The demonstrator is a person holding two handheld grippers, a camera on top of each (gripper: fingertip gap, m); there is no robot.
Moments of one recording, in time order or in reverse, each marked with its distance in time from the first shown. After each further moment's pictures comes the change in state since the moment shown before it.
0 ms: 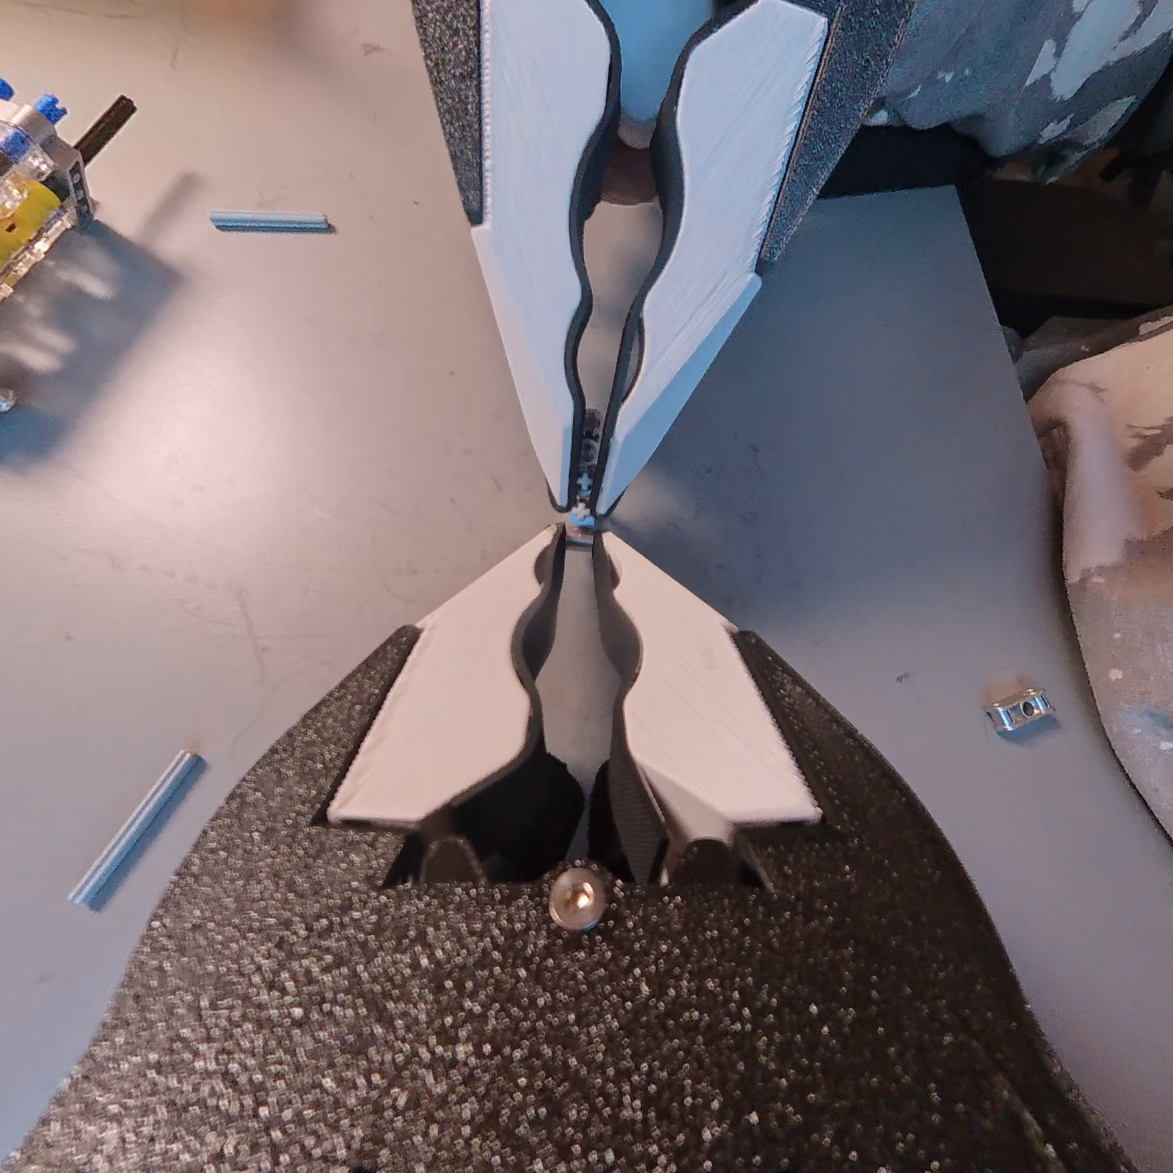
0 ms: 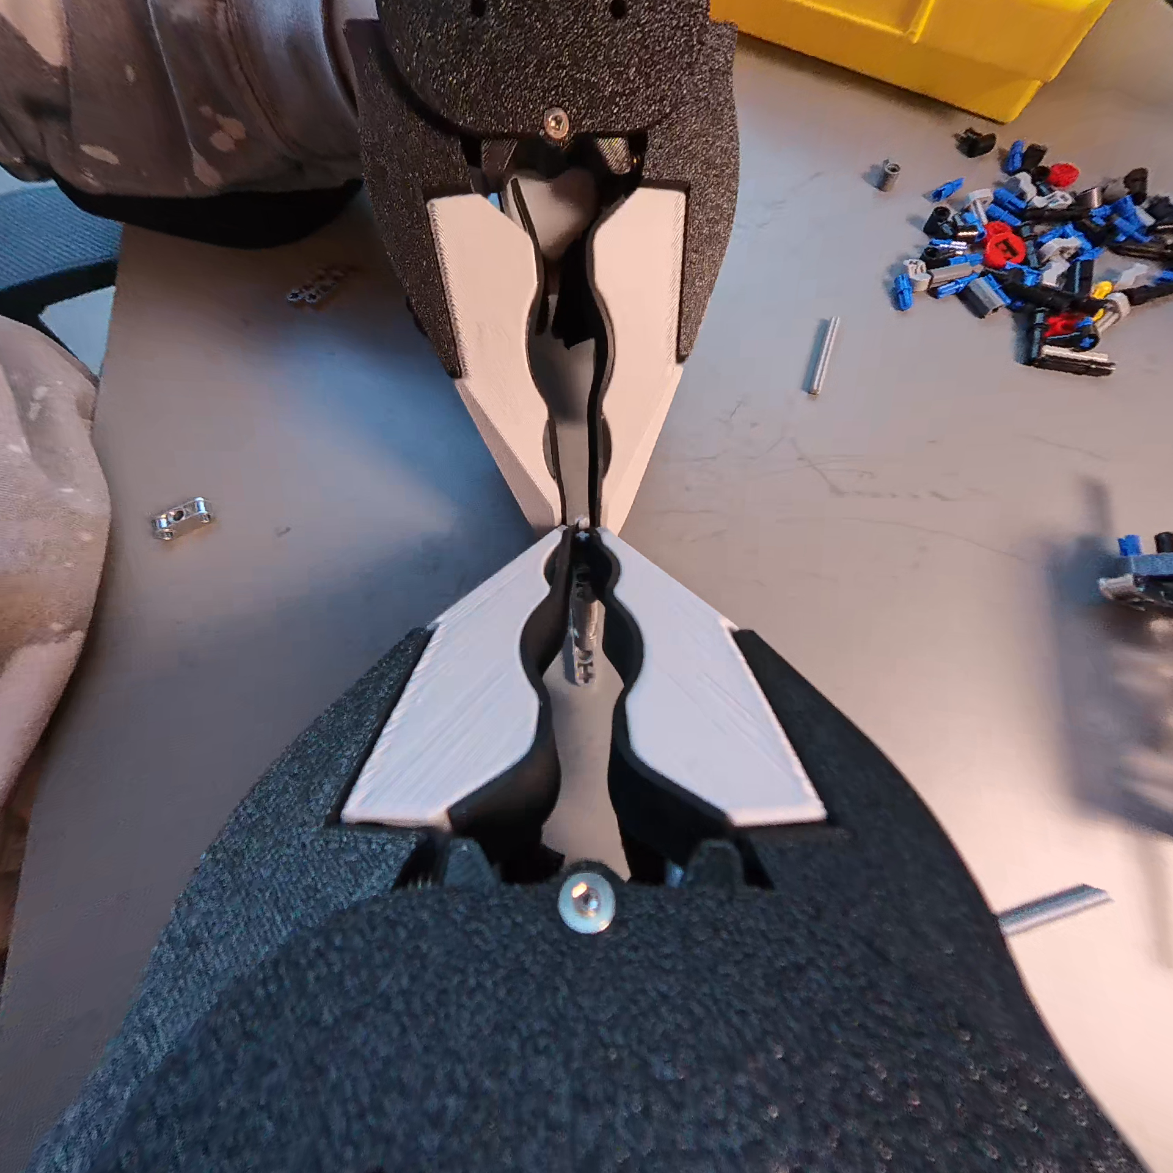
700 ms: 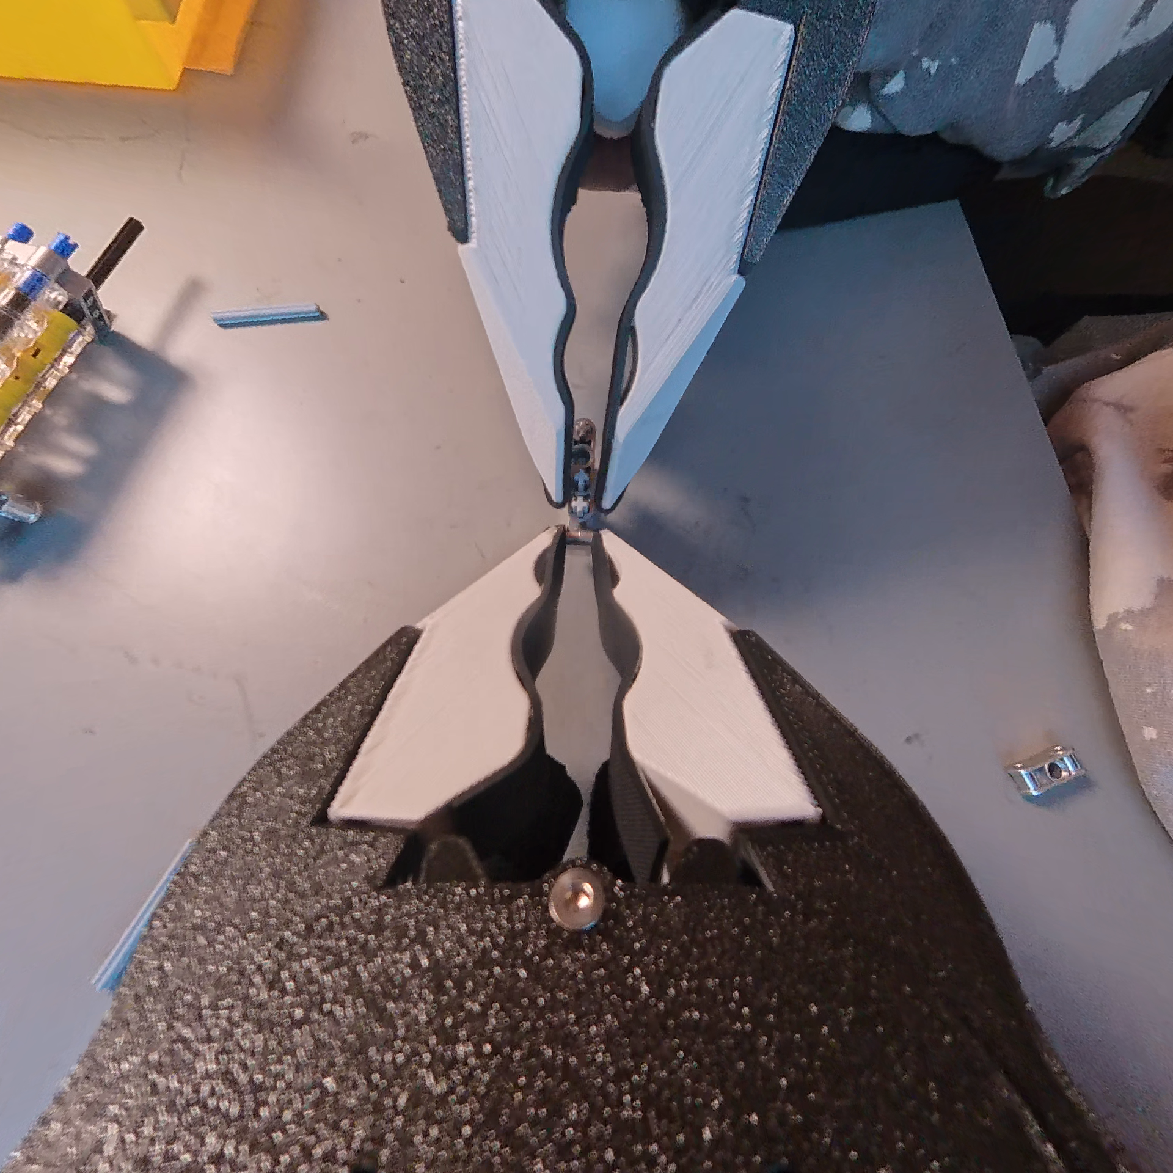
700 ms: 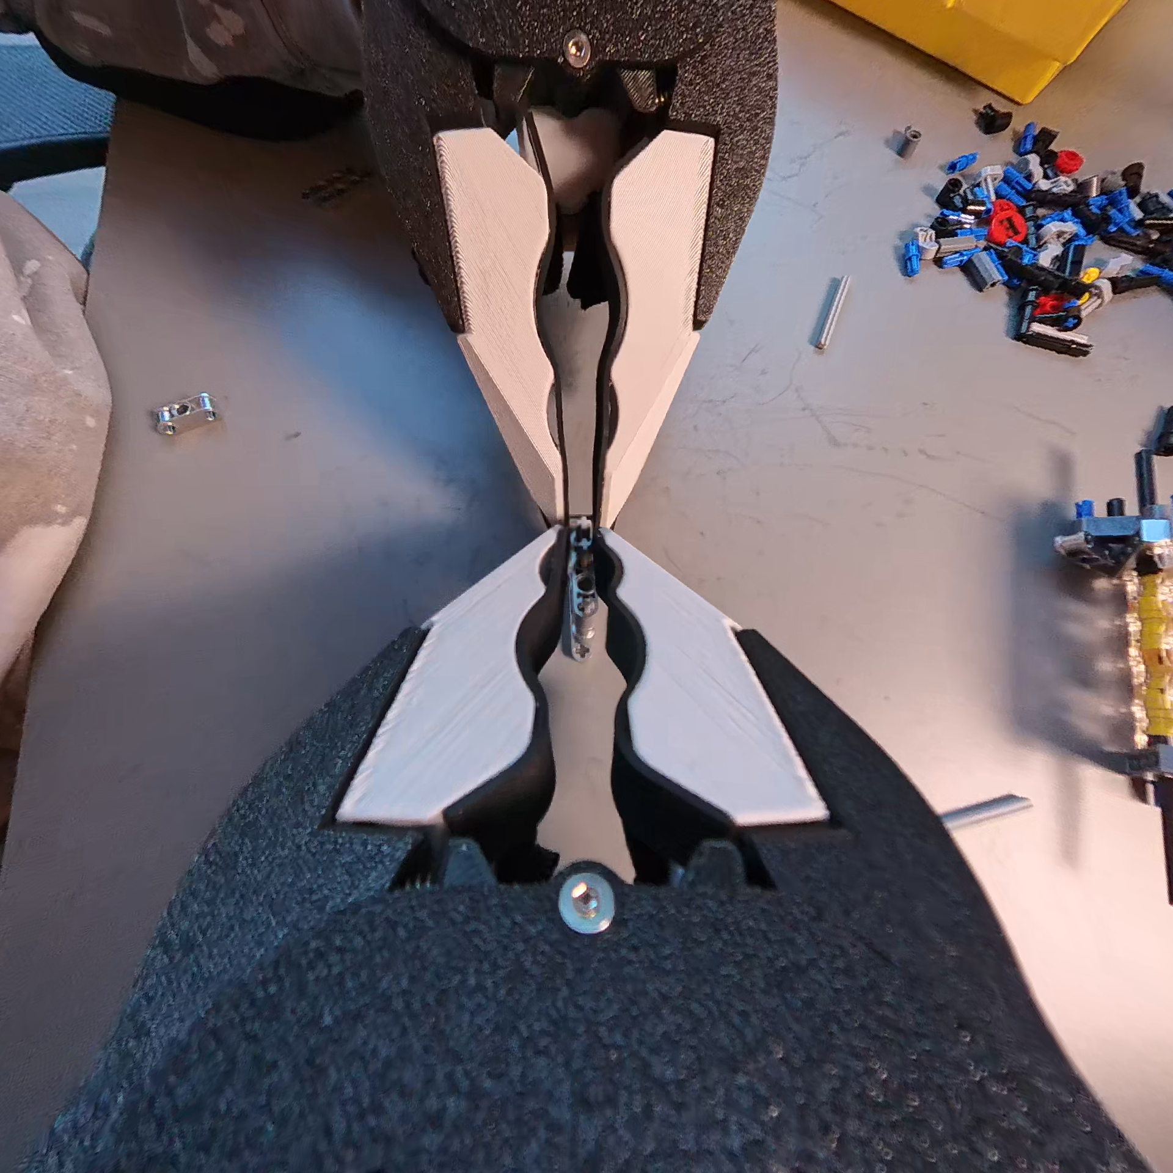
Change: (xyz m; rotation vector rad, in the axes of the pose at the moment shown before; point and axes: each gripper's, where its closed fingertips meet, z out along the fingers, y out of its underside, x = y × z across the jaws) left arm 0.006 -0.019 0.012 0.014 -0.040 0.076; right arm -0.004 0.018 -0.022 -0.059 0.011 -0.094
